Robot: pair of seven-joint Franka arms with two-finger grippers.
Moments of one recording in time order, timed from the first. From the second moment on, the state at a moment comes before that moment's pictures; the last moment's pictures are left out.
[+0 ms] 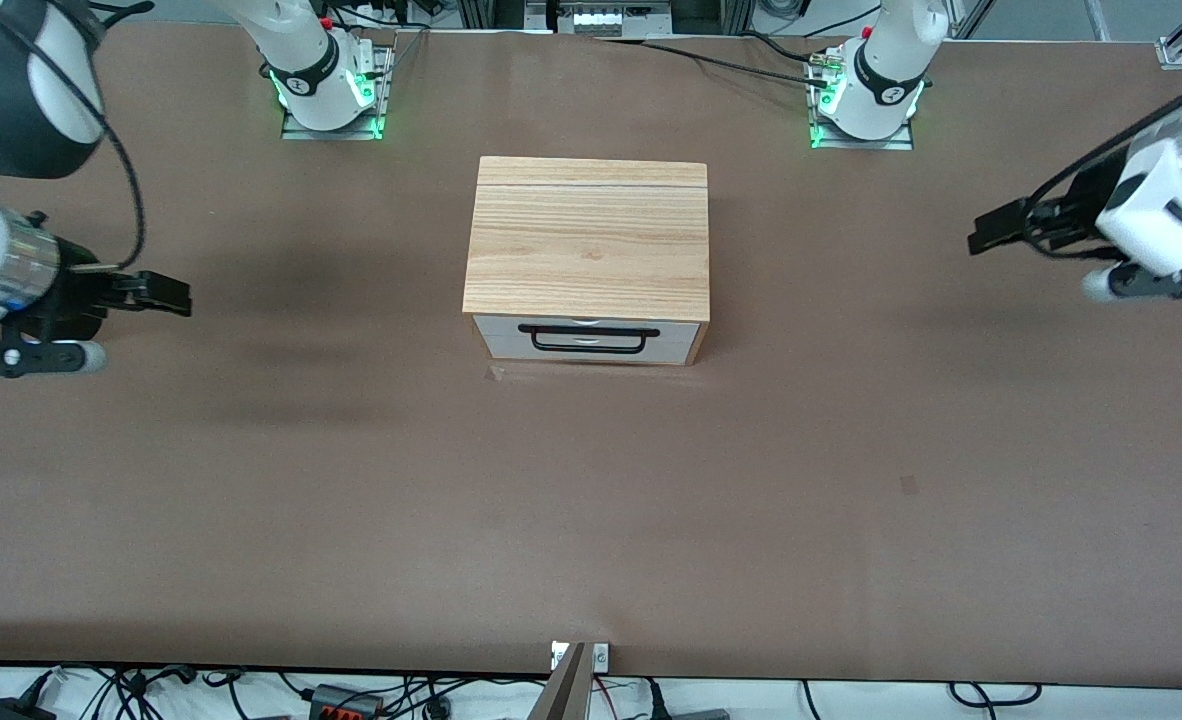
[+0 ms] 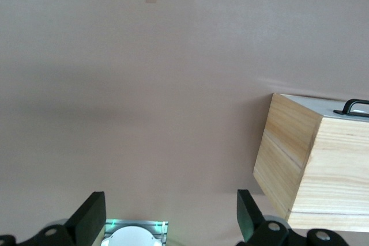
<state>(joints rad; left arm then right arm) 0.01 0.09 -0.08 -1.45 -0.11 1.37 -0.21 0.23 0.30 -0.20 -1.34 0.01 1.47 -0.02</state>
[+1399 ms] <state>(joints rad) -0.05 -0.13 0.00 -1.80 -0.08 1.49 -0.04 0.03 -0.06 -0.07 -1.68 -0.01 1.49 -0.02</state>
